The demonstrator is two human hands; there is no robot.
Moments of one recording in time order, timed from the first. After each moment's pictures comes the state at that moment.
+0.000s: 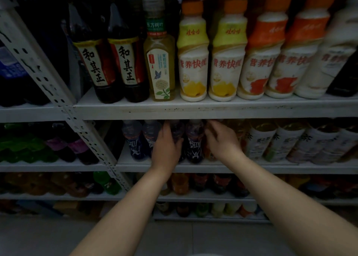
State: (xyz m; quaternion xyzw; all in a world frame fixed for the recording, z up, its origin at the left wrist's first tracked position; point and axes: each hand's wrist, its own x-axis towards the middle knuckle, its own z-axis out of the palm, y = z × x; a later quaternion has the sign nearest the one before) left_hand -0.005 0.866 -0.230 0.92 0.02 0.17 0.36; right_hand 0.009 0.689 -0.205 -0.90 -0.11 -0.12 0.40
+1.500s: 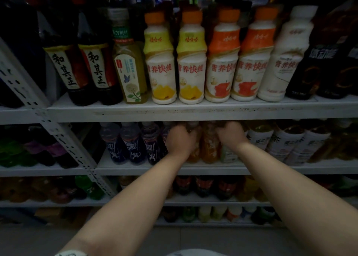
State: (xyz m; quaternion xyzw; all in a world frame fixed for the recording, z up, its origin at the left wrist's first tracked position) left_hand 0.026 0.748 -0.210 0.90 0.07 0.16 0.39; right_hand 0.042 0.592 -0.198 -0.87 0.03 -0.05 0.48
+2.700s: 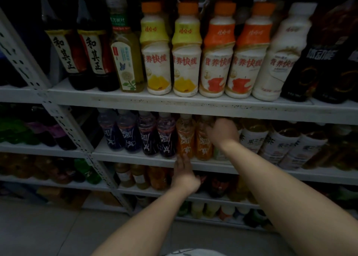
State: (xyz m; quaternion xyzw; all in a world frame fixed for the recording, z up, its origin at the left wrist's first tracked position) left_hand -0.037 0.705 -0.322 0.93 0.09 -0.16 0.31; right_hand 0.046 0.588 -0.206 -0.96 0.01 -0.08 0.25
